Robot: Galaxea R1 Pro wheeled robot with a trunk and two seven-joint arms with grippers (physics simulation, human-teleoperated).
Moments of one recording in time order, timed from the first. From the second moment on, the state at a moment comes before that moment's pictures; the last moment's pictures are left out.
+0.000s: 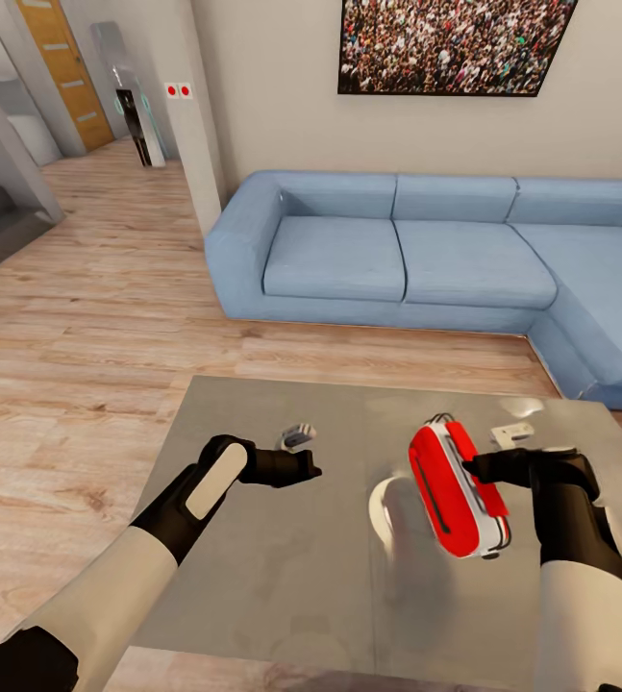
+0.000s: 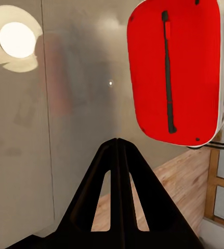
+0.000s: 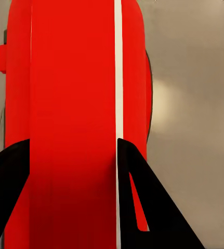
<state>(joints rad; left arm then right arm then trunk) -0.83 -0.03 -0.46 -0.91 0.97 0.89 -0.01 -0.72 -0.03 -0.51 -1.20 0.89 0.69 0.83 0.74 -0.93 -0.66</state>
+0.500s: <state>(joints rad) -0.83 -0.03 -0.46 -0.91 0.97 0.89 -0.01 -0.72 -0.03 -0.52 -1.17 0.84 0.66 0.78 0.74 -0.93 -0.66</state>
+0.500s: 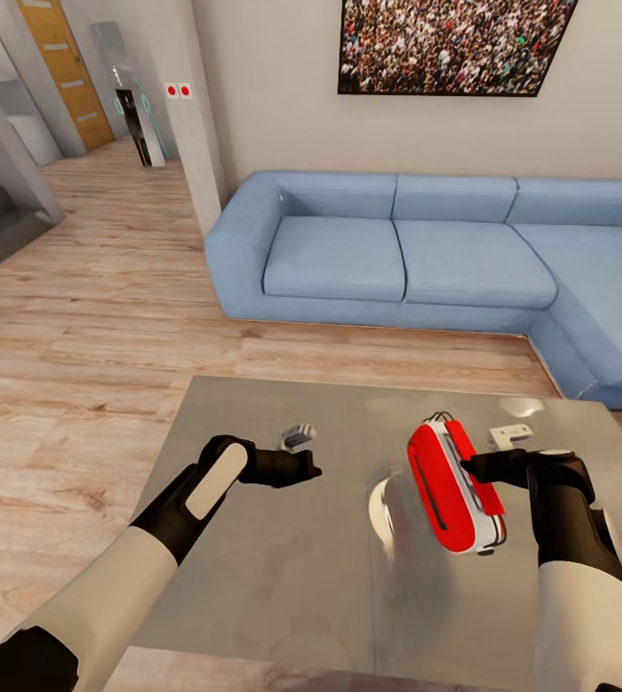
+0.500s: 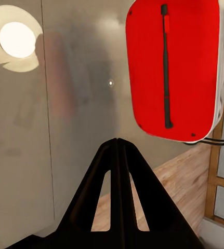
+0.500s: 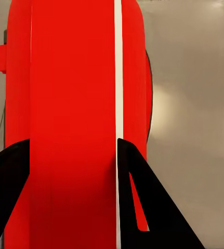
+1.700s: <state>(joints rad) -0.83 -0.03 -0.46 -0.91 0.97 0.89 -0.01 -0.72 -0.03 -0.51 -1.17 0.84 0.64 0.78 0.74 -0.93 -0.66</state>
